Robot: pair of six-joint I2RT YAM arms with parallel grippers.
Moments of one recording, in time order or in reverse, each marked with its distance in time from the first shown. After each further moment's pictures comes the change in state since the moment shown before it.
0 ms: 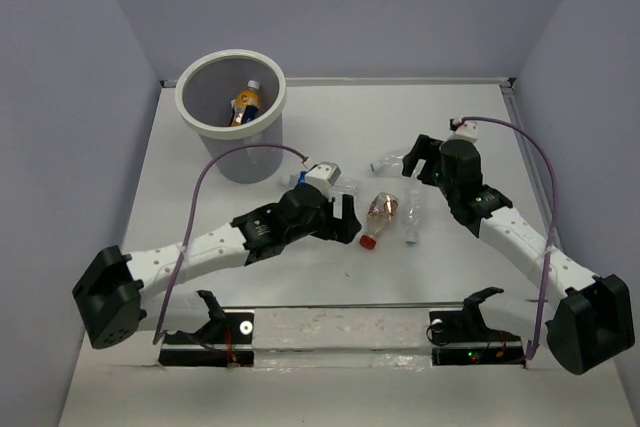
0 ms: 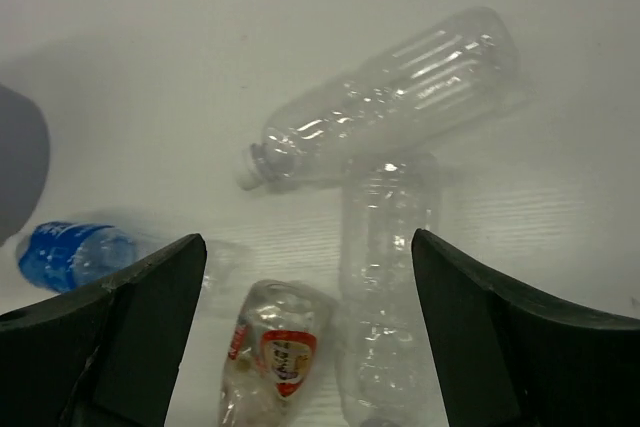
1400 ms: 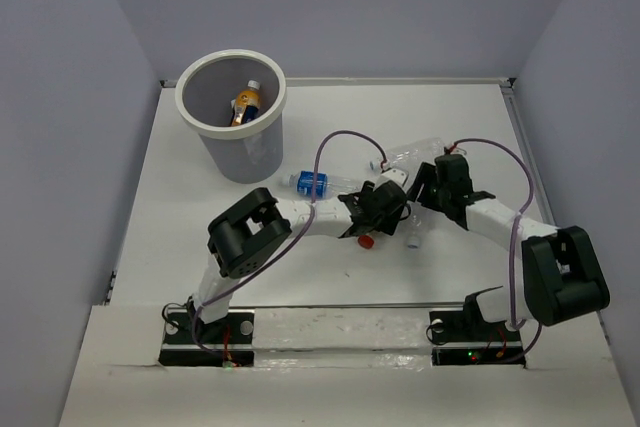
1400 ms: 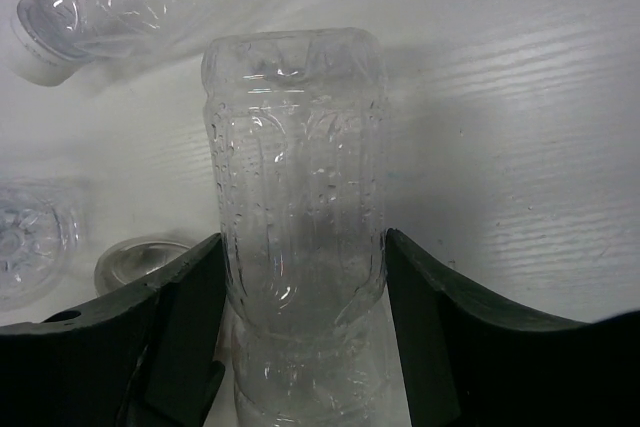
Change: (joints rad) left arm -0.108 0.871 0.568 -0.001 -0.242 0.146; right arm -0.180 0.259 -0.151 0.019 -0.188 0.083
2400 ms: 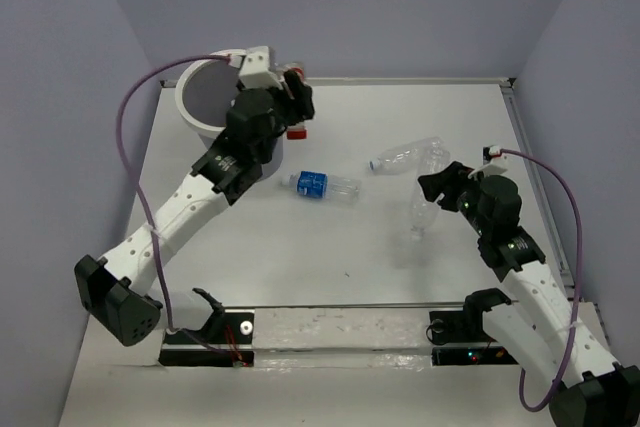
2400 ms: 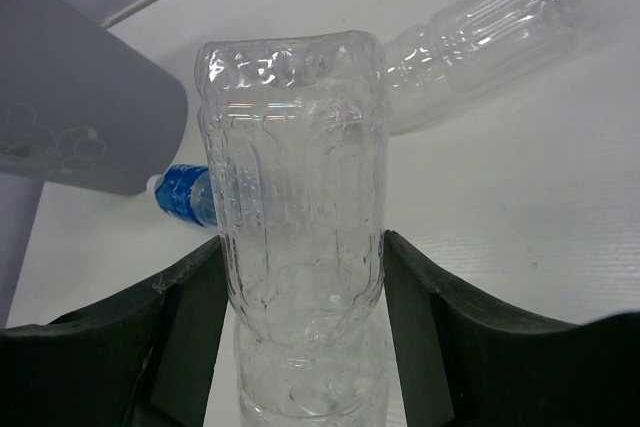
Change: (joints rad) left arm 0.348 -0.710 0.005 0.025 -0.076 0.068; right arm 0.000 -0.693 -0.103 -0.090 -0.138 0.032
